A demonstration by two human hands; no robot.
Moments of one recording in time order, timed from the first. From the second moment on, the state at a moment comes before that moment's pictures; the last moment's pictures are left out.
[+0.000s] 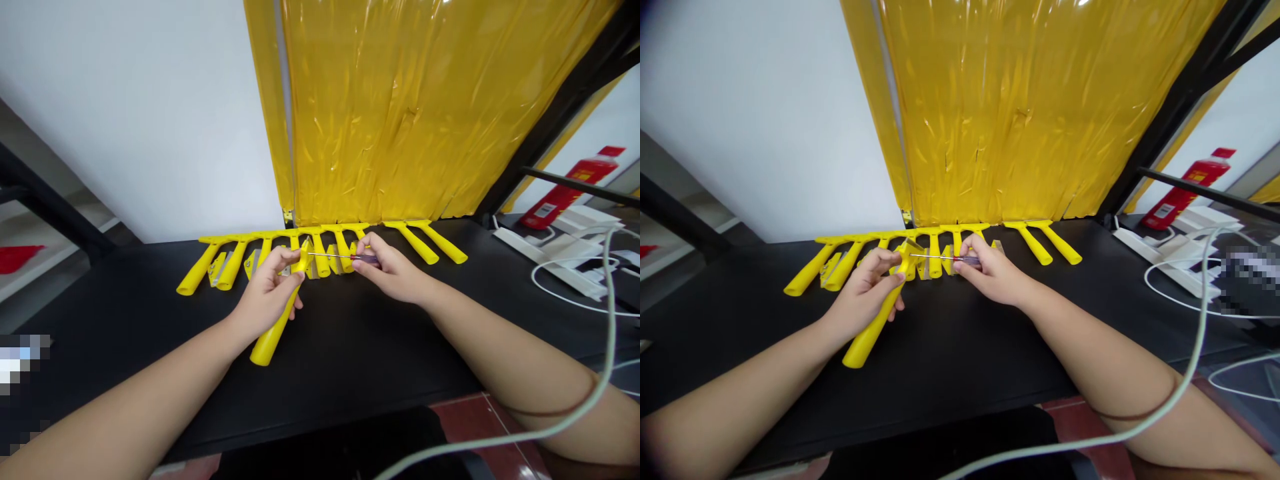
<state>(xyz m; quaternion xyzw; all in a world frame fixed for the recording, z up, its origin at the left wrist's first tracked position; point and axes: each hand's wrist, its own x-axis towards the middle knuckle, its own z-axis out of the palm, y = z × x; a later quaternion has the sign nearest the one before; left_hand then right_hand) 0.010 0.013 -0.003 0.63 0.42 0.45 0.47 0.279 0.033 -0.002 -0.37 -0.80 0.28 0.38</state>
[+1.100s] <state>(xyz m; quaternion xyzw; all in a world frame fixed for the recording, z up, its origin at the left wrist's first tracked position) 0.005 0.010 -0.007 0.67 0.34 0.53 0.39 0.263 0.013 0.014 -0.31 -0.54 0.71 0.33</state>
